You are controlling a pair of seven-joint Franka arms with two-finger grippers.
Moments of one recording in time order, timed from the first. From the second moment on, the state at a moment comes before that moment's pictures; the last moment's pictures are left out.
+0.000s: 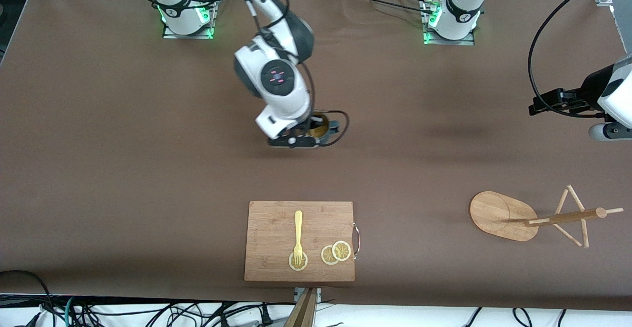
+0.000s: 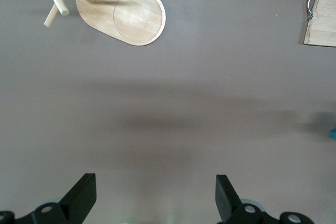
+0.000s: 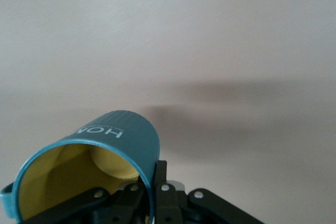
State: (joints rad) left arm 0.02 0.20 0.00 -1.39 -0.07 1.42 -0.07; right arm 0.70 0.68 0.10 -1.34 0.07 2.01 0.80
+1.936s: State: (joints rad) left arm 0.10 0.25 0.00 -1.76 -0.44 1.60 1.26; right arm 0.83 0.76 0.02 -1.09 -0.02 1.84 0.94
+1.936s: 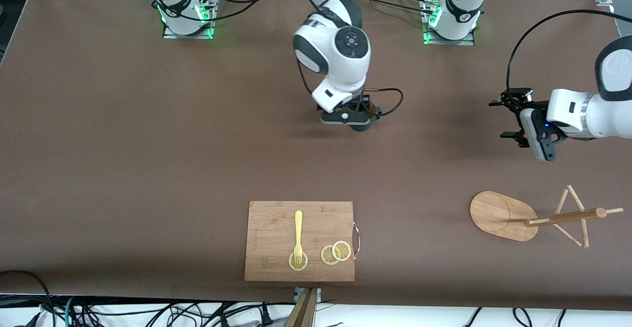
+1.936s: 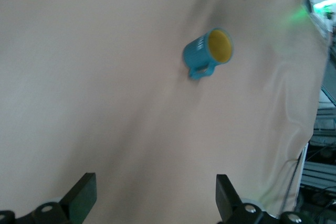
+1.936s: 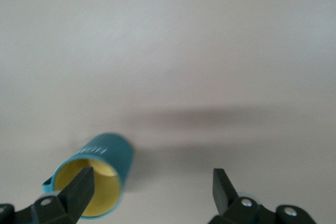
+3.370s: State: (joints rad) left arm -0.04 0.55 -0.01 -2.28 -1.50 1.95 2.68; right arm 0.47 0.04 -0.34 -1.55 0.10 1.48 0.17
